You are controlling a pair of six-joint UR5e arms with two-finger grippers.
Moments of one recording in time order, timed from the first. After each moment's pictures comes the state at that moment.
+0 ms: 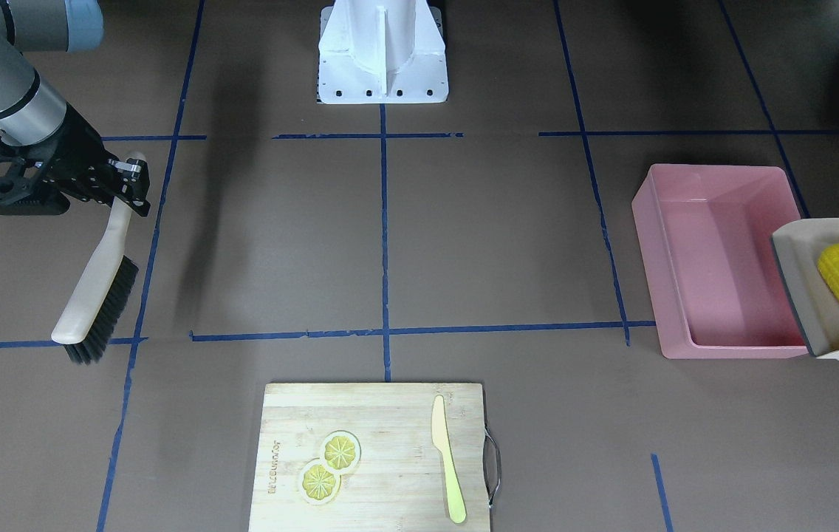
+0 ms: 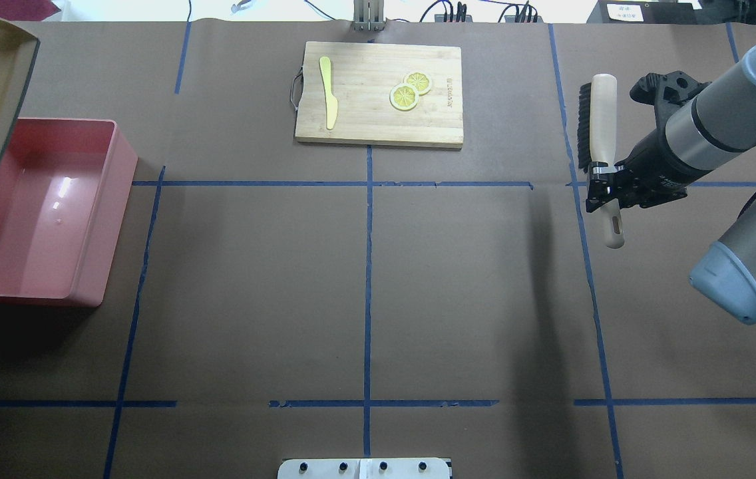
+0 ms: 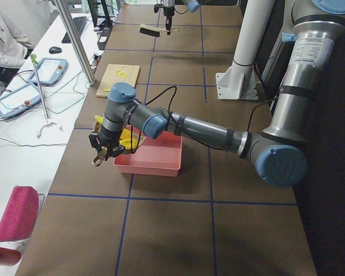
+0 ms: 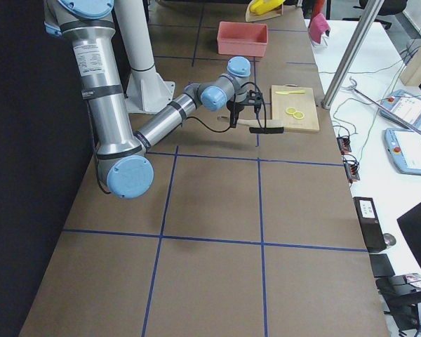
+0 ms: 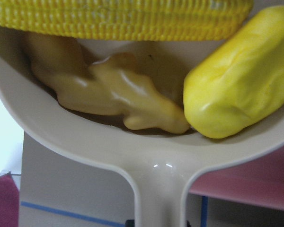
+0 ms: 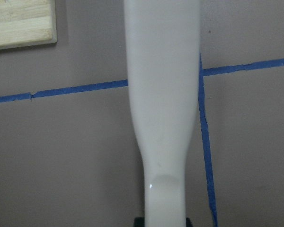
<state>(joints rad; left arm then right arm) -1.44 -1.77 -1.64 -1.85 -1.96 1.44 0.91 -1.34 1.99 -1.54 2.22 1.02</state>
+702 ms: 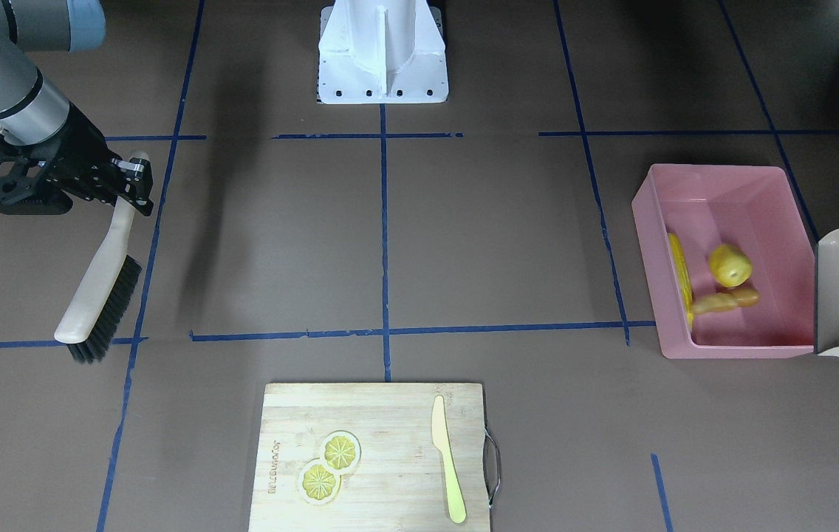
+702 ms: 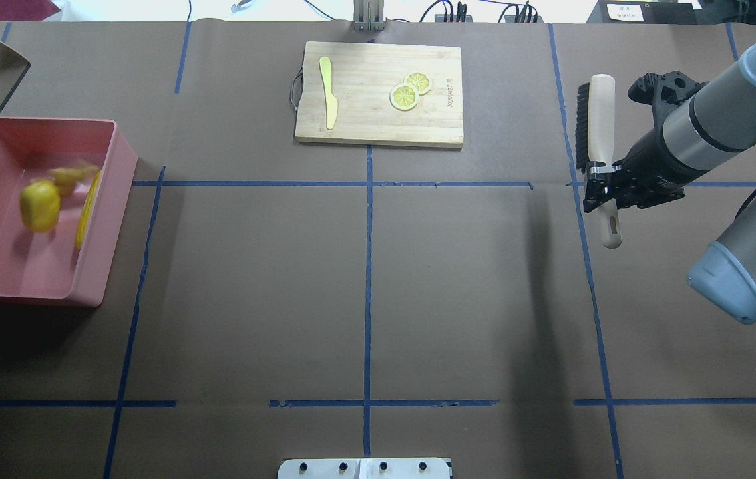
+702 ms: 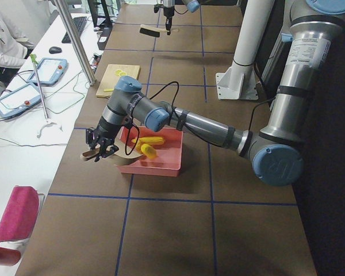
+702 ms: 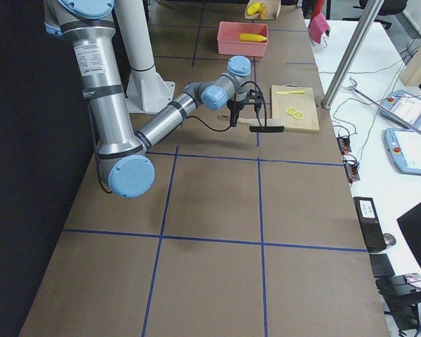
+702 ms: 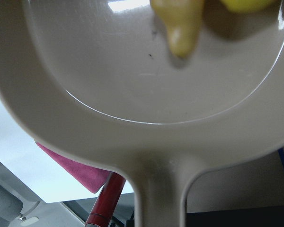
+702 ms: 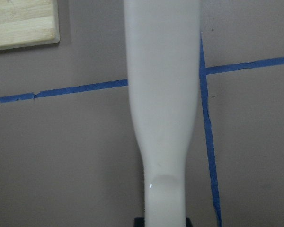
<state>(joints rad) -1.39 -1.76 -1.70 -1.84 -1.72 1.59 0.91 -1.34 1.99 -1.53 2.22 1.04</state>
